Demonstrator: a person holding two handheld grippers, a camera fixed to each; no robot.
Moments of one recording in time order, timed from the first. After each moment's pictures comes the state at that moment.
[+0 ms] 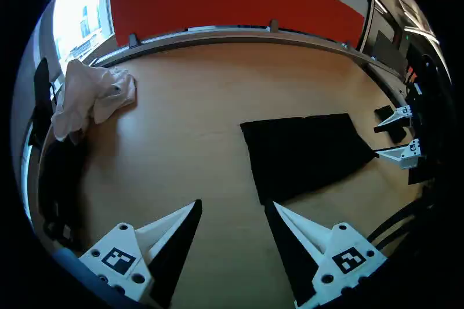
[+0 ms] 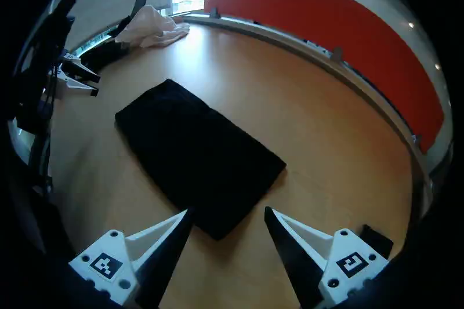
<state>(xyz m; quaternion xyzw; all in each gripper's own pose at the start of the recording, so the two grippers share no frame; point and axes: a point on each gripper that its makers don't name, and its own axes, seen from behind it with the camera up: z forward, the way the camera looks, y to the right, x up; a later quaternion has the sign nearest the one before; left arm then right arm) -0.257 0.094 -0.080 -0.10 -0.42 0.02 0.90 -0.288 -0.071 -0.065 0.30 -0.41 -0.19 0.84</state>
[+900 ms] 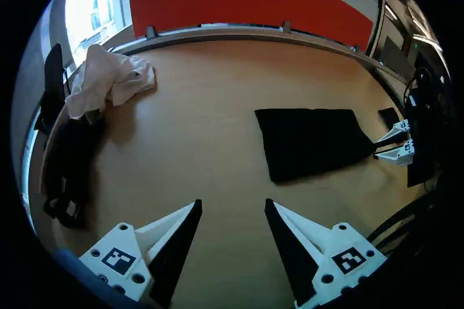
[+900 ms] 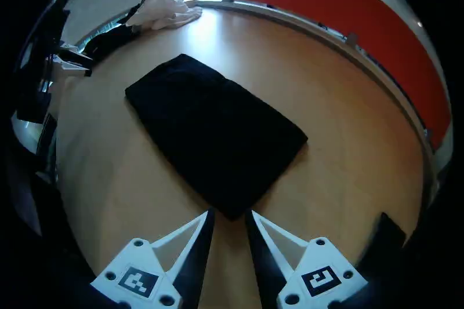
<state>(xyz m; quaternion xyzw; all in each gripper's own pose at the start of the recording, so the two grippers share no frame) -0.253 0.068 -0.121 -0.07 -0.43 0.01 0.90 -0.316 -0.065 -0.092 0.33 -0.45 -0.18 0.81</state>
